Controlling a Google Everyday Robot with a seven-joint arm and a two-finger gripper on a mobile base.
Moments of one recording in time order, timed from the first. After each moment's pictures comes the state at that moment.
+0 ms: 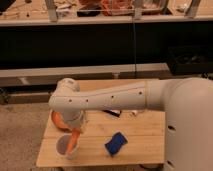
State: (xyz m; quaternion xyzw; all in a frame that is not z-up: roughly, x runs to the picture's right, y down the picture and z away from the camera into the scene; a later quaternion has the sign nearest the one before) arm -0.139 0.202 0.700 -0.29 -0.22 -0.56 0.74
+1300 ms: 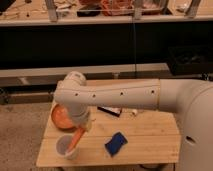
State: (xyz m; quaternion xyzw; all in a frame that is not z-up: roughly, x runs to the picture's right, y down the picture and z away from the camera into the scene) arm -0.107 0.180 0.670 -0.32 -0.19 -0.49 0.79
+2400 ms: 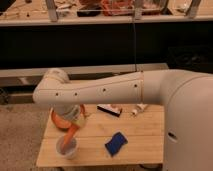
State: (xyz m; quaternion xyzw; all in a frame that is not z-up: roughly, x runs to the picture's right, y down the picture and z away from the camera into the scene) arm -0.135 0.156 0.657 -0.31 -0.11 -0.49 0.80
